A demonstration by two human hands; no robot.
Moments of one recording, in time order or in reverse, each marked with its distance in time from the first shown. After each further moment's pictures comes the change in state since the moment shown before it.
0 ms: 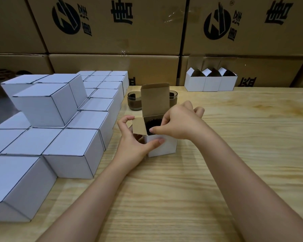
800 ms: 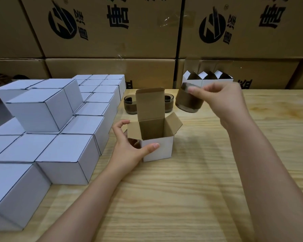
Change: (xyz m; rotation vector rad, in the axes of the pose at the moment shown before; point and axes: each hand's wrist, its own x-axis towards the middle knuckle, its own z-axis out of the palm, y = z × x) left_hand -0.002 0.001 -0.002 0.042 -0.011 0.008; right_hand 0.003 0.067 -0.050 0.803 0.526 0.111
